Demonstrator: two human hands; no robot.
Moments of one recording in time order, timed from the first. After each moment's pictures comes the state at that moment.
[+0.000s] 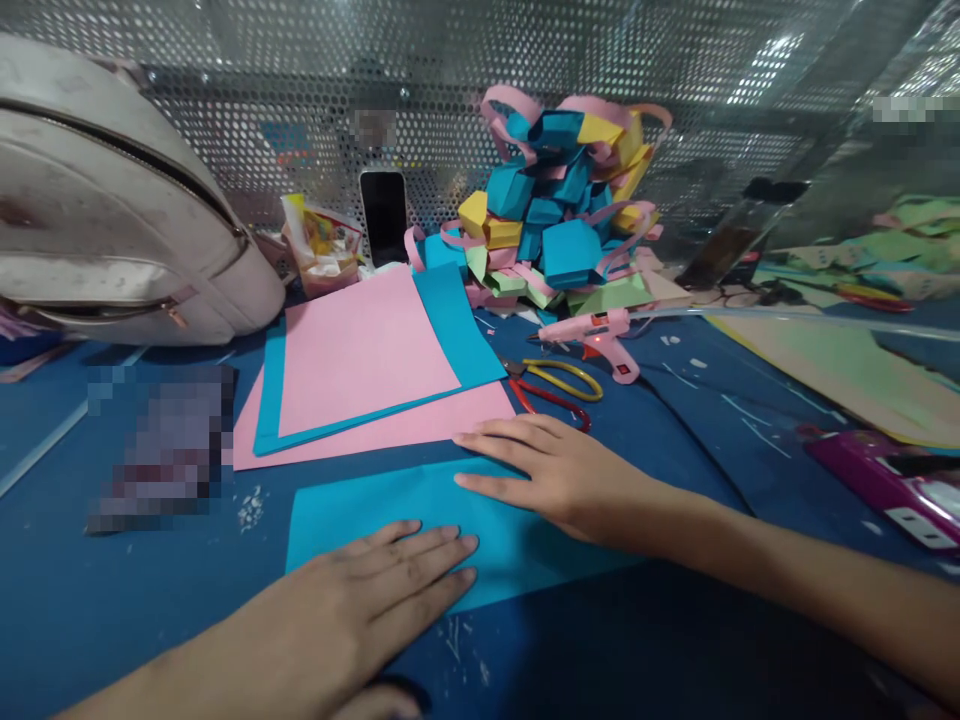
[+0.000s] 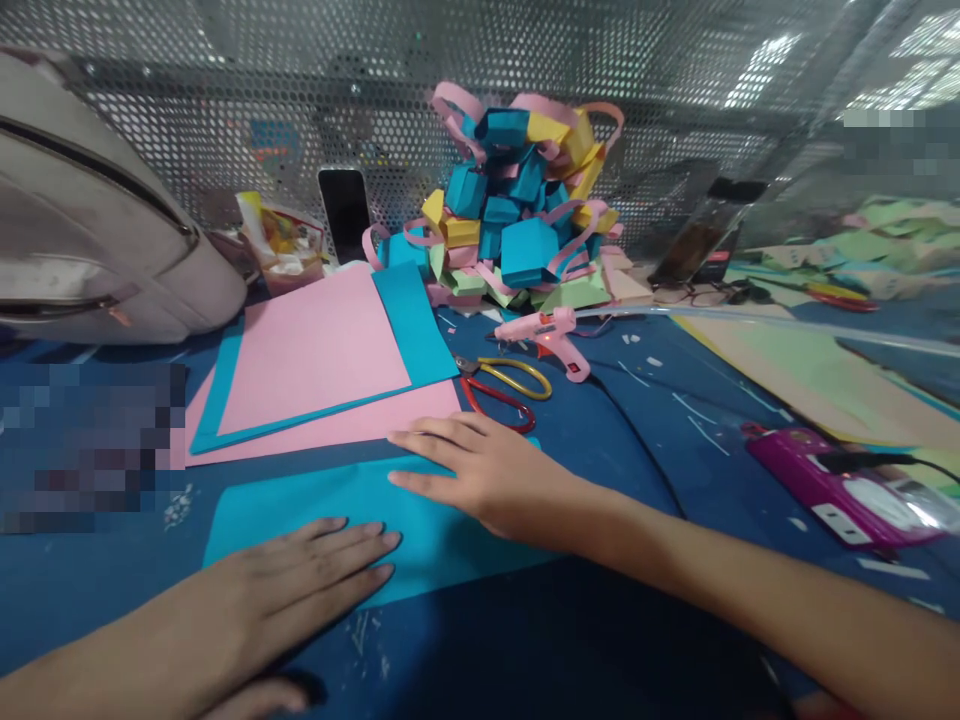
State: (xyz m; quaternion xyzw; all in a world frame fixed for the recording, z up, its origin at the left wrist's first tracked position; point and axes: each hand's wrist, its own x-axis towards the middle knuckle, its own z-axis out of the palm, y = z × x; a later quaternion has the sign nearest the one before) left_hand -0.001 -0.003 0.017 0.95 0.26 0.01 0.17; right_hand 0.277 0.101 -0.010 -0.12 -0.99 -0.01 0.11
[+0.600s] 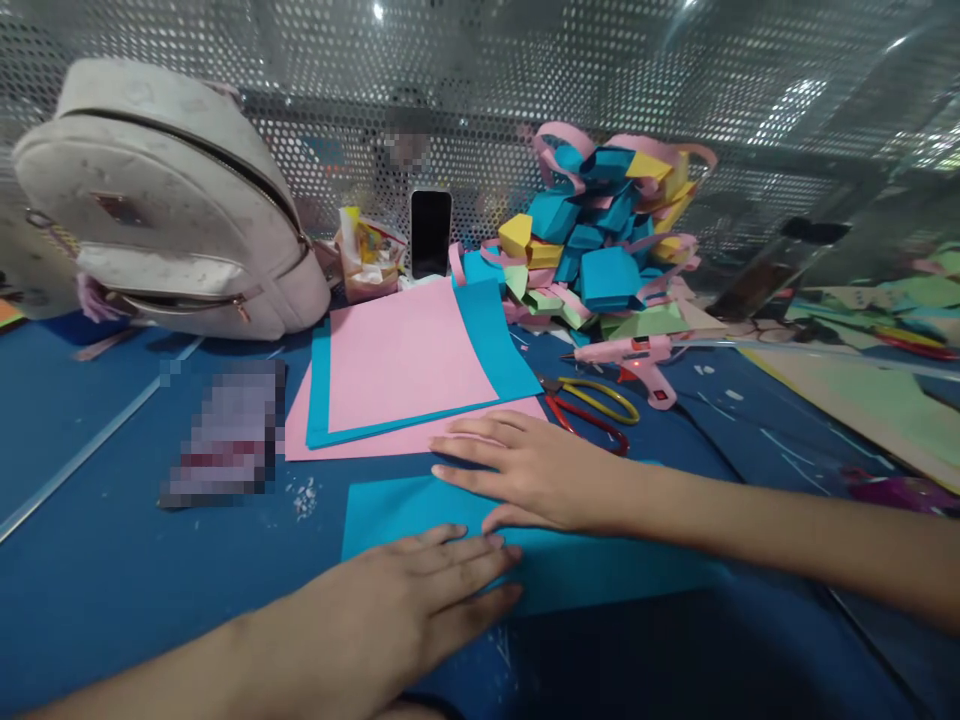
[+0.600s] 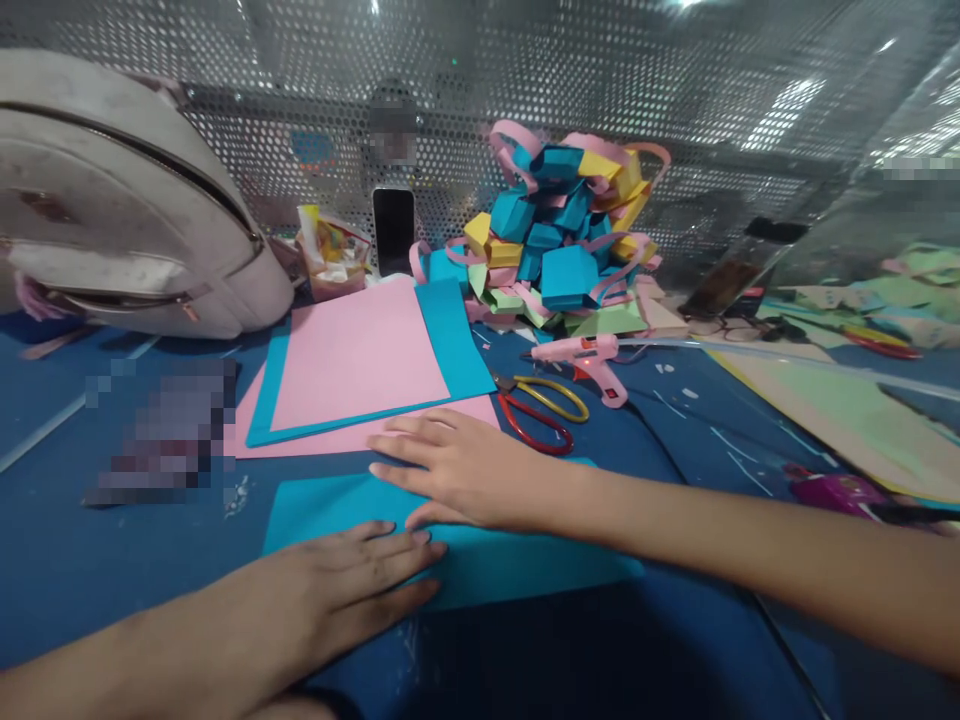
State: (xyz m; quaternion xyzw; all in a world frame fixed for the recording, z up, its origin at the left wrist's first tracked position) left_hand -0.014 -0.003 0.015 0.93 0.23 0.02 0.28; right_hand 0.207 0.116 0.004 -0.03 -1.00 -0.07 0.06
